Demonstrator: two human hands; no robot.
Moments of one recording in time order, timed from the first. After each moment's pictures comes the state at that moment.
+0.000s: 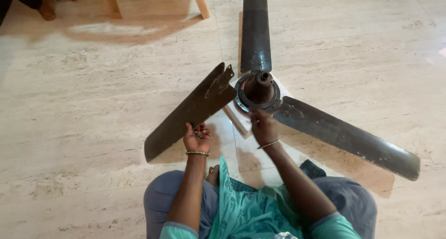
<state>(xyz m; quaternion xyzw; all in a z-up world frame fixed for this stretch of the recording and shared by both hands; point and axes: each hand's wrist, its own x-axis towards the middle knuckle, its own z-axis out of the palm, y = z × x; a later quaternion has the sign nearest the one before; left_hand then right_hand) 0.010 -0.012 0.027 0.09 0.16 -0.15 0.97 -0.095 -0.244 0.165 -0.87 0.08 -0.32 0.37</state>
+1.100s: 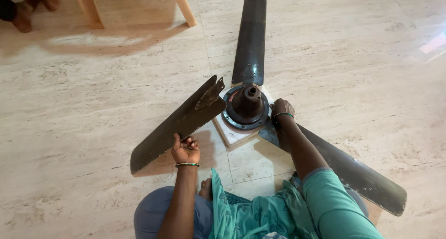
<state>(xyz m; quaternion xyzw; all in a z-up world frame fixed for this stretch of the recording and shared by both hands) 0.016 -0.020 0.055 0.13 0.19 -0.12 0.97 0.004 -0.441 0.064 -0.91 0.38 0.04 0.16</state>
